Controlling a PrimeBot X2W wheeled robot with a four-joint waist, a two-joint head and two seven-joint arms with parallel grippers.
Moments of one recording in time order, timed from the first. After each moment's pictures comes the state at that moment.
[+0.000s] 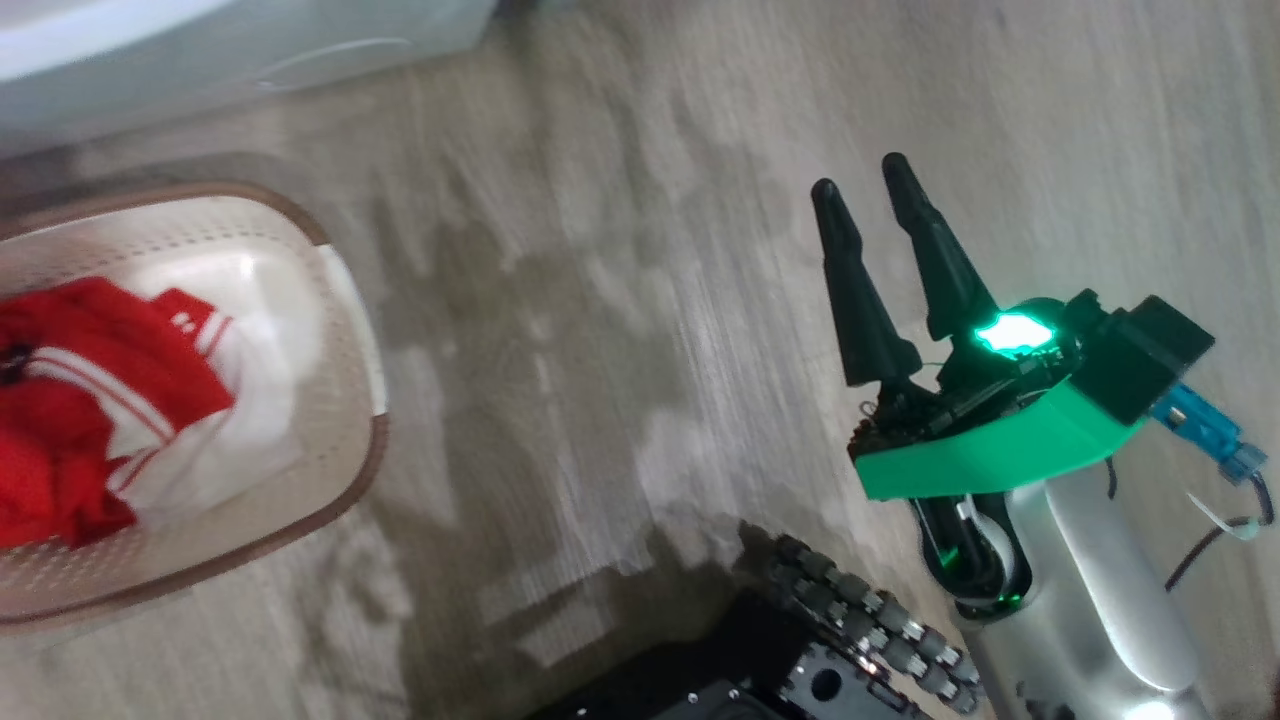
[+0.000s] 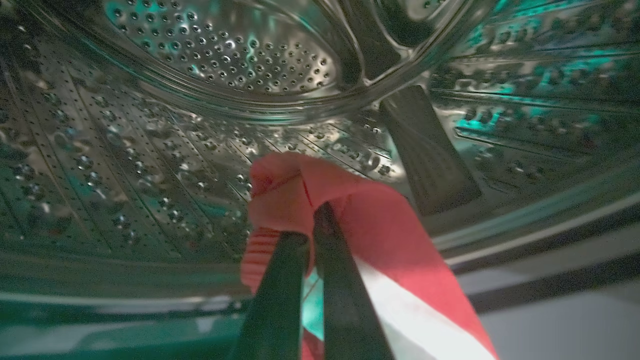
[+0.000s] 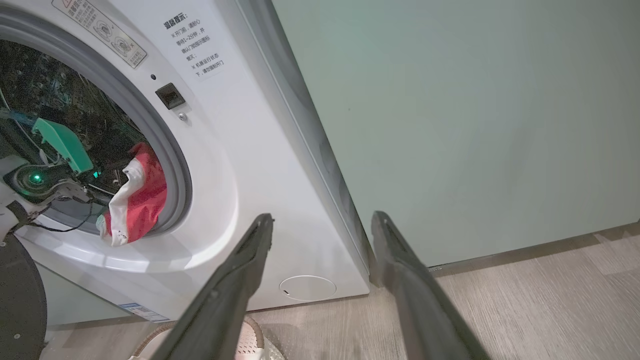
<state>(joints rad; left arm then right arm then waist) -1.25 0.56 -0.14 0.64 -0.53 -0.04 0.30 -0.32 -0.05 0.29 -0.01 0.55 0.13 -0.26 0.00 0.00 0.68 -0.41</state>
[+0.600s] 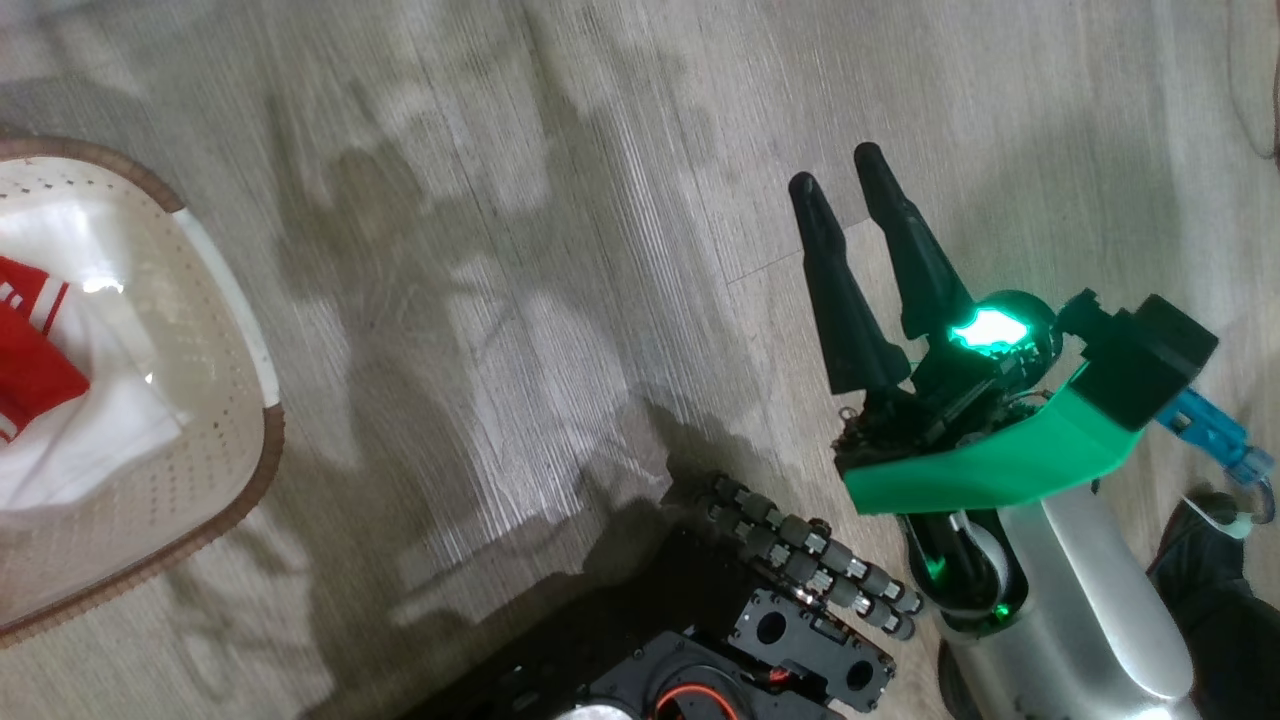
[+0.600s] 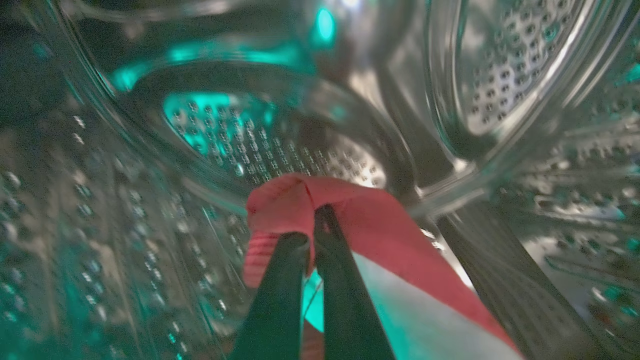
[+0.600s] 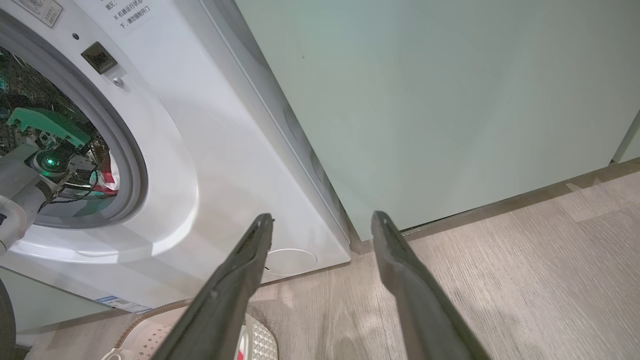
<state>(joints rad) -1.57 0.67 -0.13 0.75 -0.40 -0.01 -0.03 -0.32 -0.05 0.35 -0.08 0.65 0.13 -0.26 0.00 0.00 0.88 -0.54</state>
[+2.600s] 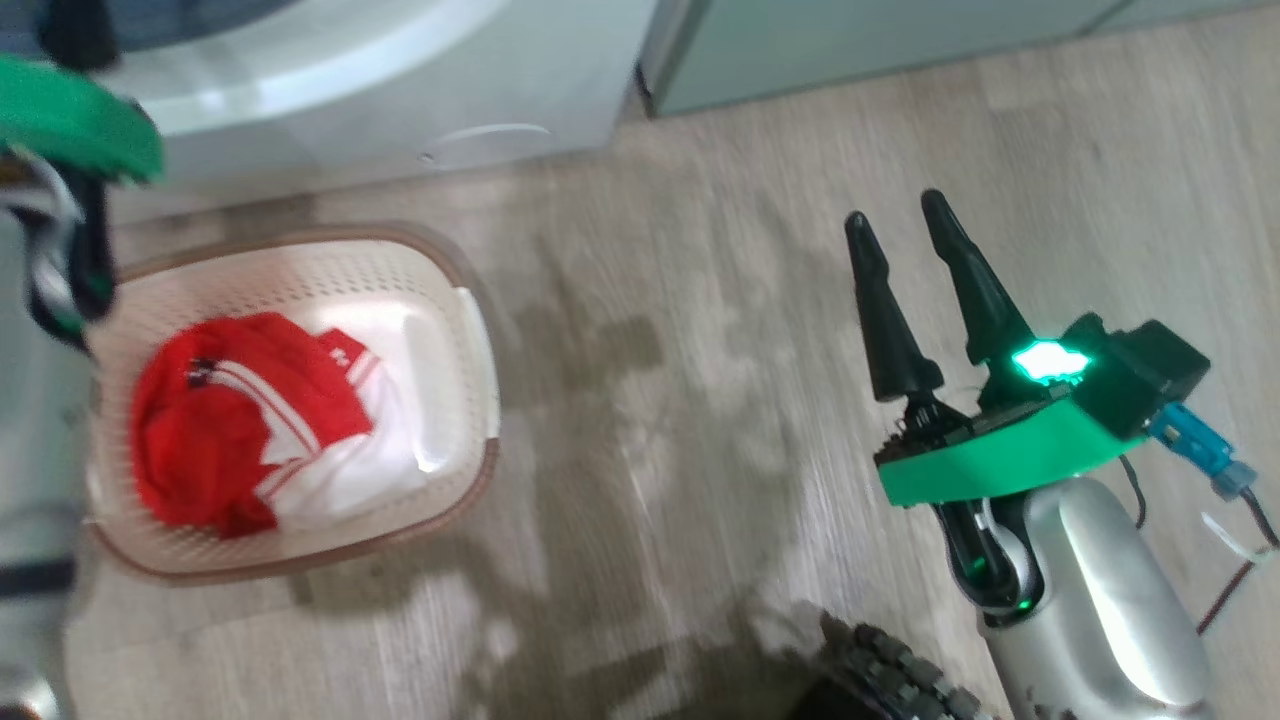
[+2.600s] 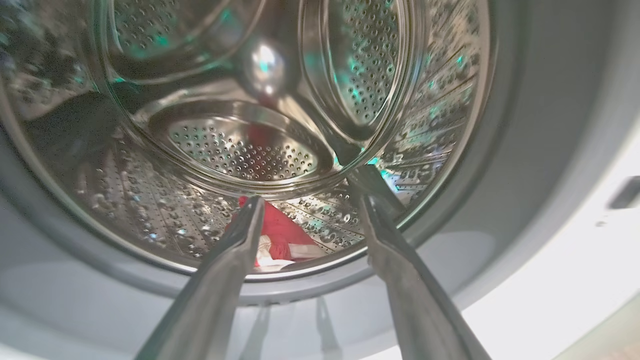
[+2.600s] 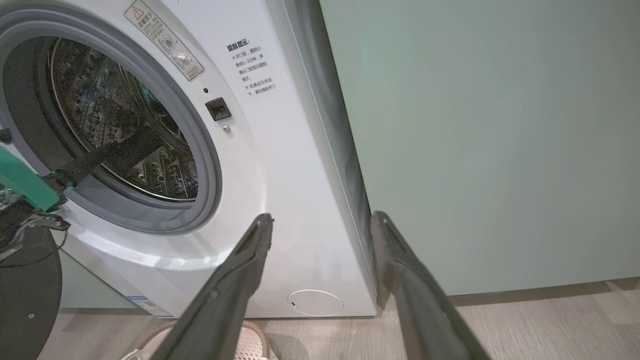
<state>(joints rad) -0.85 0.40 -0.22 0.45 -0.48 0.09 -0.25 -0.29 -0.05 0.22 0.06 0.43 0.13 -0.26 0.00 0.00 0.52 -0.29</state>
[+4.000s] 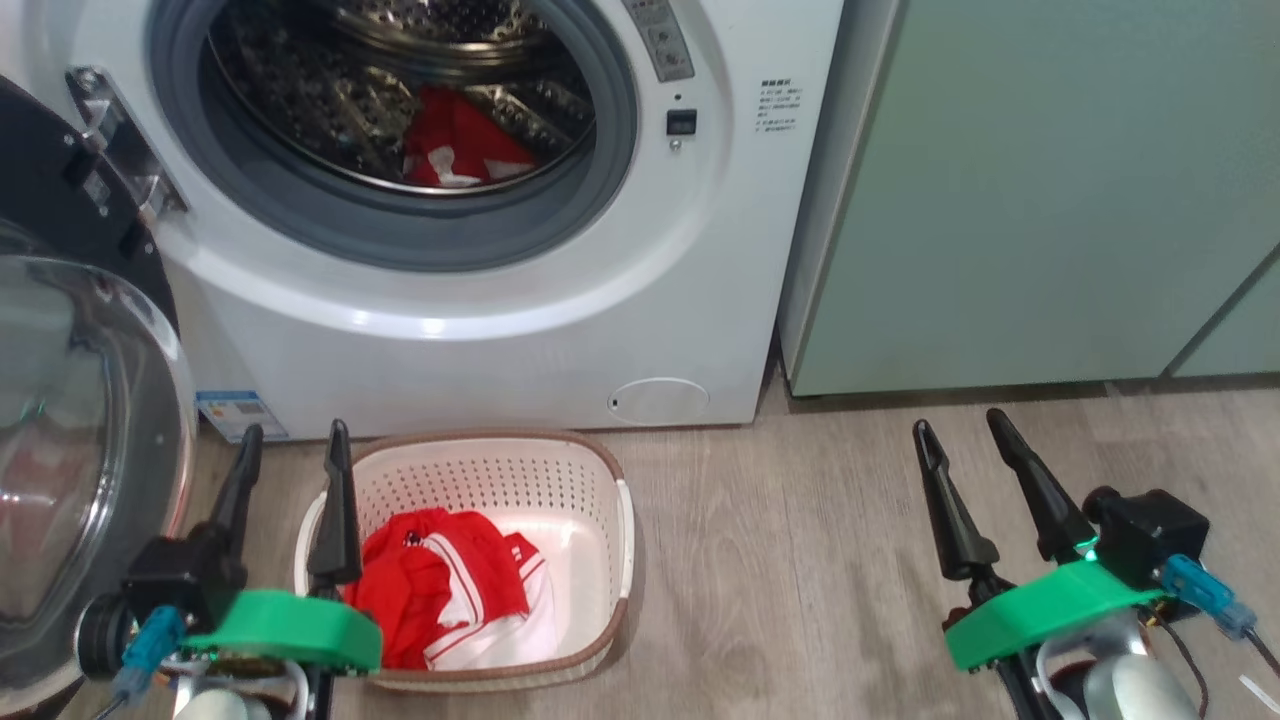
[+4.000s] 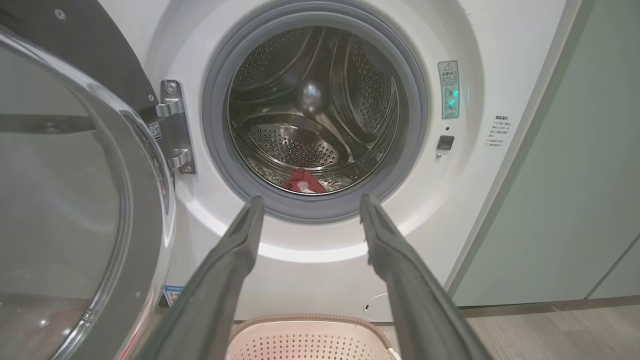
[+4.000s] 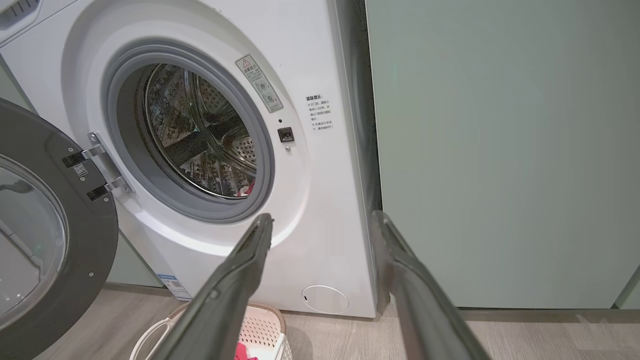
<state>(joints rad) 0.03 0.14 -0.08 0.02 -0.27 0.05 -0.26 0.03 -0.05 0.05 0.05 0.27 0.13 -0.14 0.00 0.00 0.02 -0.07</state>
